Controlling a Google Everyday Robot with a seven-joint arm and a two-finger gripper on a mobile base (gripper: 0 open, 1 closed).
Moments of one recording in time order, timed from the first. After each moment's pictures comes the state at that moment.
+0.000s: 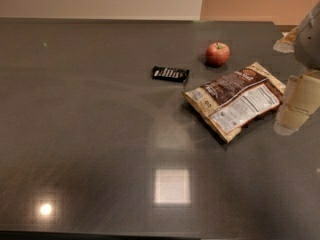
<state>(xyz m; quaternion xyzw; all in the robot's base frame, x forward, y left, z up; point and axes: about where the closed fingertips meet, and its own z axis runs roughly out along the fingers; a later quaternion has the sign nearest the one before) 0.438 -0.217 0.976 -0.60 0.78 -0.03 0.16</state>
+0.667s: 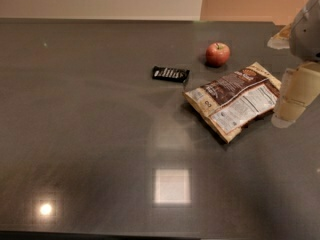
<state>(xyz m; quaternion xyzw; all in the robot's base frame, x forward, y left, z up) 0.451 -0.216 0.978 -0.62 0.77 -0.02 0.16</state>
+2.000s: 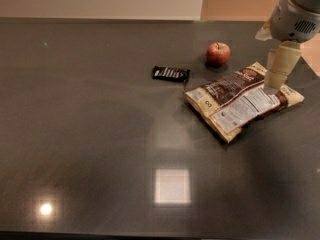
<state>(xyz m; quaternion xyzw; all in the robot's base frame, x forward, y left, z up) 0.562 -0.249 0.941 -0.64 0.76 0.00 0.11</state>
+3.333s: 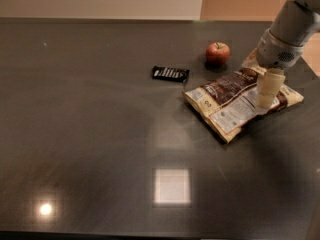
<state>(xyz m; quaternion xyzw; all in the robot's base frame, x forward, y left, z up) 0.577 -0.251 0.859 -0.67 0.74 0.06 0.08</state>
